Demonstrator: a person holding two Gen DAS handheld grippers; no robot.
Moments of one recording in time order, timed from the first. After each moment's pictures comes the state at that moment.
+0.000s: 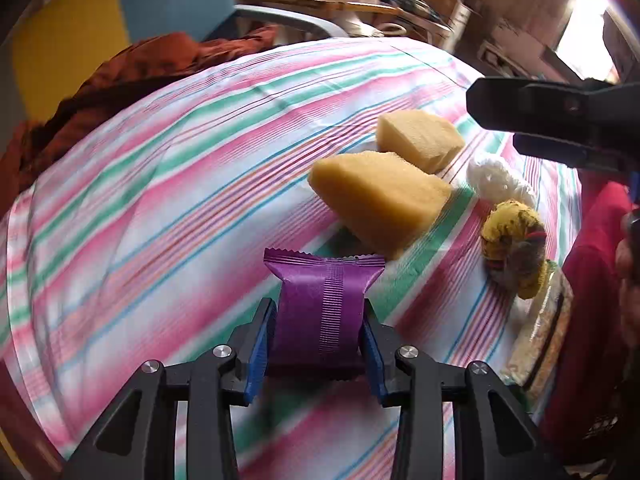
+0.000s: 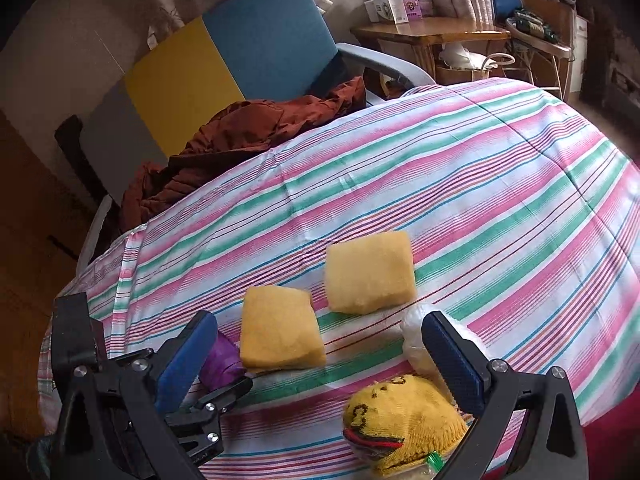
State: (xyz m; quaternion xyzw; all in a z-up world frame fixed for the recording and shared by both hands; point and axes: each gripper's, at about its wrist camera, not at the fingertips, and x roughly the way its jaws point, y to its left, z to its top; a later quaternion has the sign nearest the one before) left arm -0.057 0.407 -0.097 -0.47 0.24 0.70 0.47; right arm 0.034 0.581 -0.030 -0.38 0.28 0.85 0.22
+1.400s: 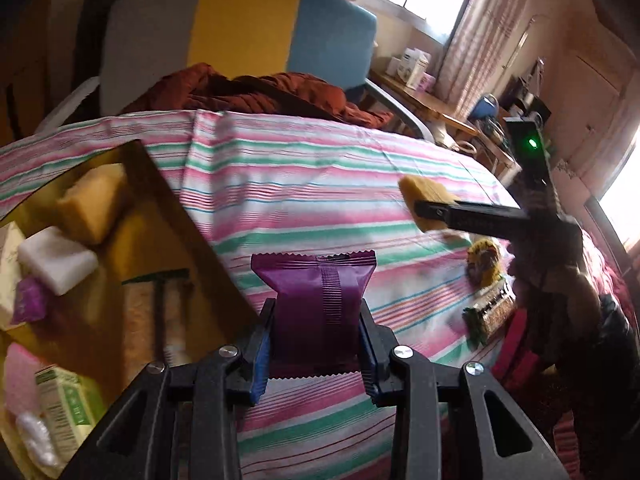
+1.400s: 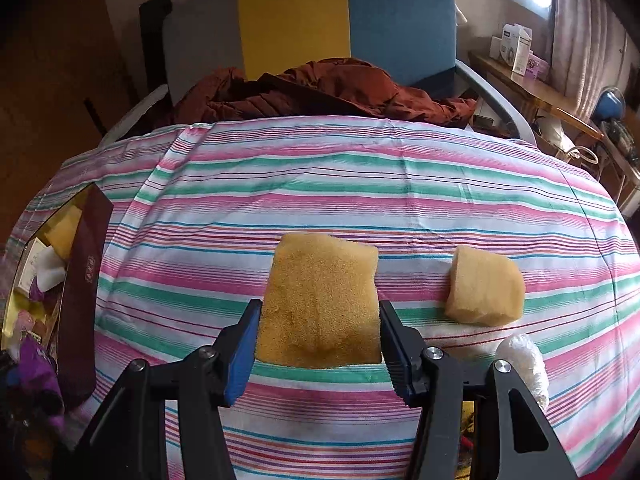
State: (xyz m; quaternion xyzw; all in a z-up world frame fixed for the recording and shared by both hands) left arm -0.029 0.181 -0.025 -0.45 0.03 0.81 0.37; right arm -0.022 0.486 -0.043 -0.46 0.09 0.88 0.11
